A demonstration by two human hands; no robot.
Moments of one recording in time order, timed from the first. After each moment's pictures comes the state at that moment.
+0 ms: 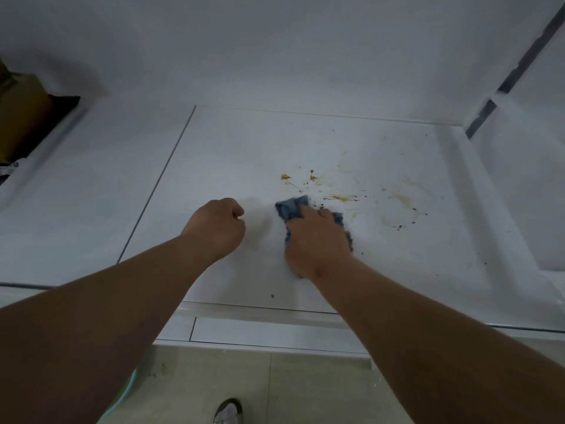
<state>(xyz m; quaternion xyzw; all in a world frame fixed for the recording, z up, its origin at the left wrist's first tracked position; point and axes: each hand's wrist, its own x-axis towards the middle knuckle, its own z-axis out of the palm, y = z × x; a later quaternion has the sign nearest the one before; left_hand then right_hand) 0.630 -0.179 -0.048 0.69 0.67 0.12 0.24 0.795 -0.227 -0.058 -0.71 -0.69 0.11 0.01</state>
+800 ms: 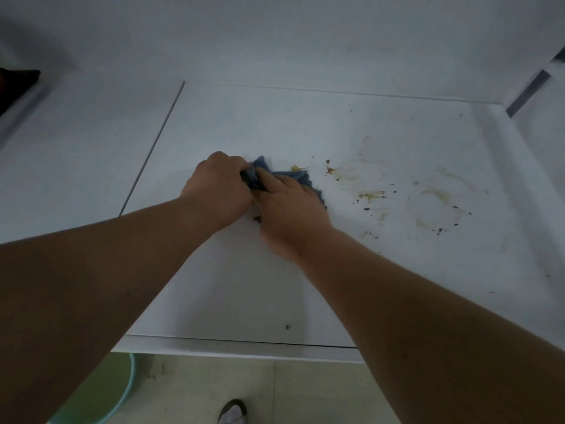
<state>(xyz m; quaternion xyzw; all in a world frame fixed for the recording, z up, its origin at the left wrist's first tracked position) 0.641 -0.101 -0.059 0.74 0.63 0.16 0.19 0.762 -0.150 -0.079 -0.63 -0.77 0.08 0.08</state>
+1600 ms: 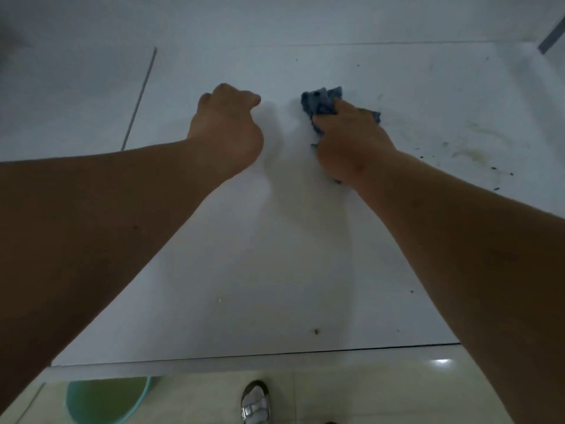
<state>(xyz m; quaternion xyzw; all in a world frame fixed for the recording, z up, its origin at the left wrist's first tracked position) 0.659 -0.048 -0.060 0.77 0.59 0.18 0.16 0.828 -0.086 -0.081 -0.78 -0.61 0.11 0.06</state>
